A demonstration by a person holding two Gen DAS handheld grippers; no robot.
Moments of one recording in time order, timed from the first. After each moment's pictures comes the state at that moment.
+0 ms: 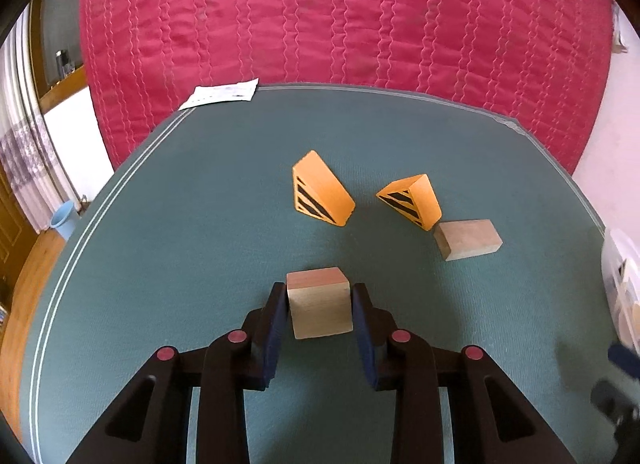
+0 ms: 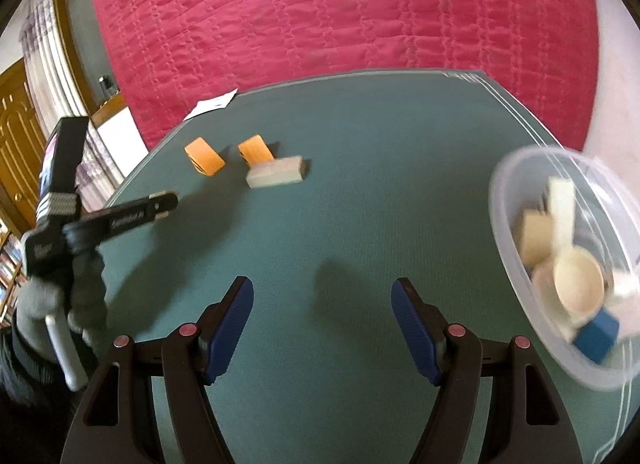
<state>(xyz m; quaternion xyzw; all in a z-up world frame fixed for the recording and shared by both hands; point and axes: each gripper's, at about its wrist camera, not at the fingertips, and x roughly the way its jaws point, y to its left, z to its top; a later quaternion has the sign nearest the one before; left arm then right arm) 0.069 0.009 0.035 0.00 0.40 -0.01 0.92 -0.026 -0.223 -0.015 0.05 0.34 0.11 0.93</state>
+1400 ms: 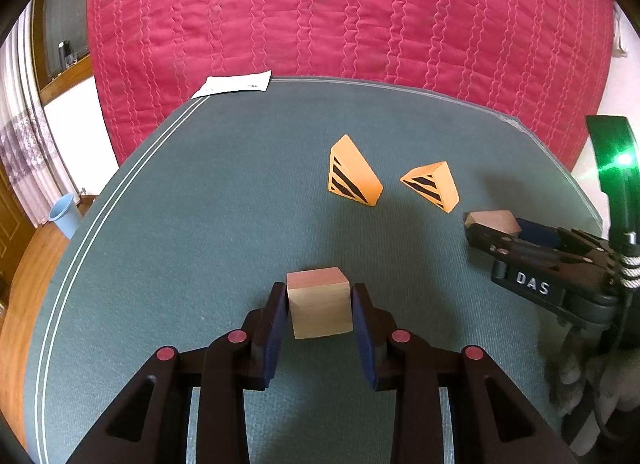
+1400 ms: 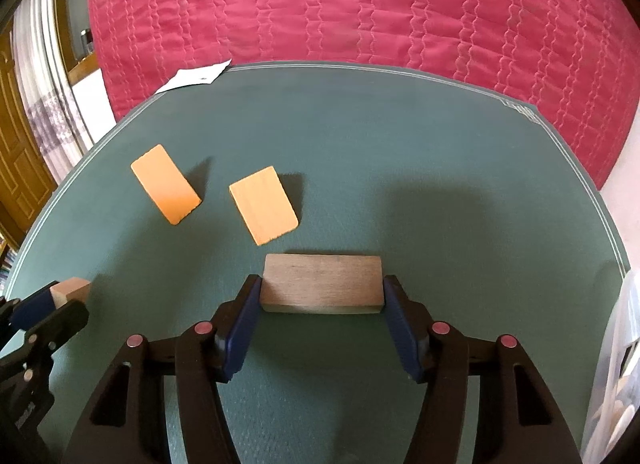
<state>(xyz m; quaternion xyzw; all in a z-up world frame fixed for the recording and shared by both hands) 0.052 0.032 0.033 -0.01 0.41 -0.02 0.91 0.115 -0.133 -0.028 -0.03 0.36 0.07 0.93</state>
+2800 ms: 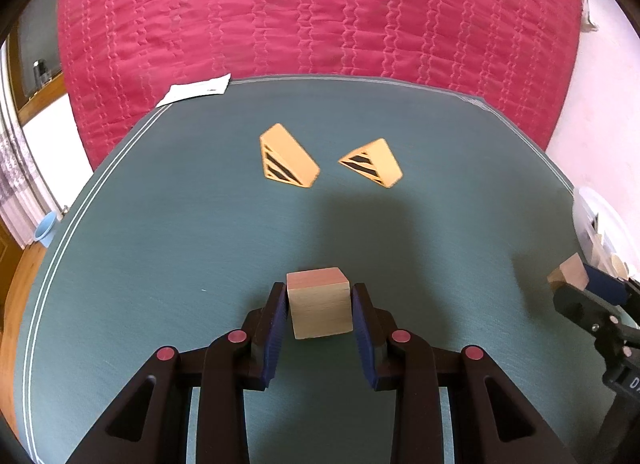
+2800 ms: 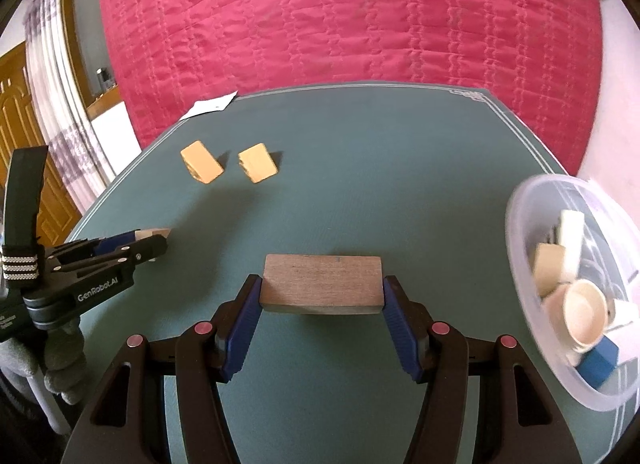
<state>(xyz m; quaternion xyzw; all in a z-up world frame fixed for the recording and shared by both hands) 0.032 -0.008 0.033 0.01 0.41 -0.06 0.91 -0.017 -0.213 -0.021 0.03 0.32 0.09 0.94</state>
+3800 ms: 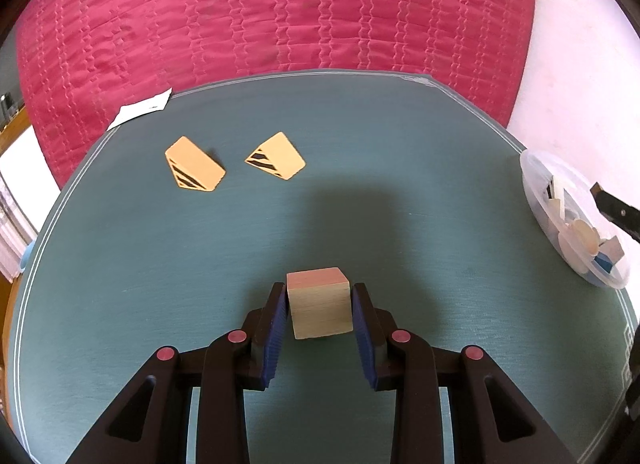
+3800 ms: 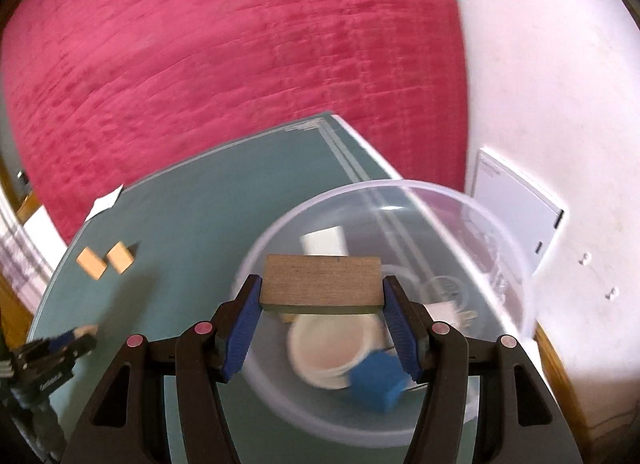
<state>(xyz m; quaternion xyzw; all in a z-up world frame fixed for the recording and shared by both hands) 0.018 -0.072 0.036 0.05 0.41 -0.12 0.90 -0.048 -0.383 0.006 0.15 0.26 -0.08 0.95</state>
